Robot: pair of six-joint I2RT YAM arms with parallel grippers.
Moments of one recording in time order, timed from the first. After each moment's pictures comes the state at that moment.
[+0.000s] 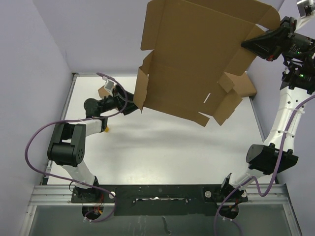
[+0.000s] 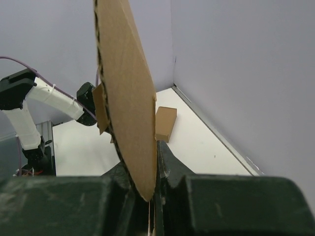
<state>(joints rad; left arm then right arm) -0.14 1.72 0.82 1.44 1.10 -0.99 -0.39 1.63 2.12 0.59 -1.47 1.13</state>
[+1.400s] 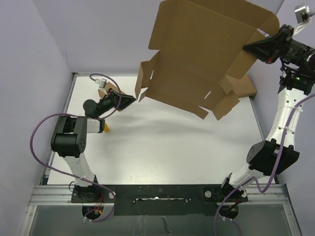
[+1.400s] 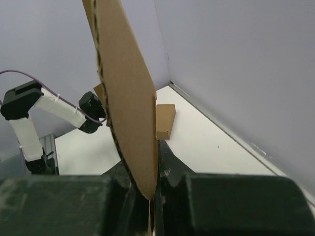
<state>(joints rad) -0.10 1.87 0.85 1.44 0.92 -1.05 -0.43 1.63 1.98 0.68 -1.43 1.17</state>
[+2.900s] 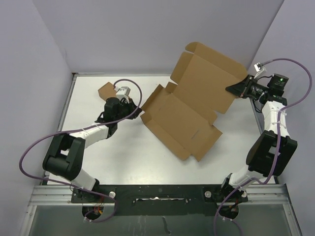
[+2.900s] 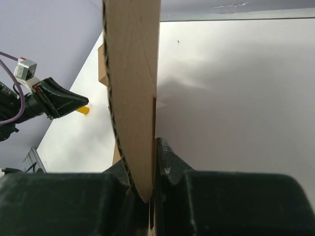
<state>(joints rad) -0.36 1.56 0.78 0.43 0.29 -0.44 -0.41 1.60 1.35 -0.26 -1.15 0.16</state>
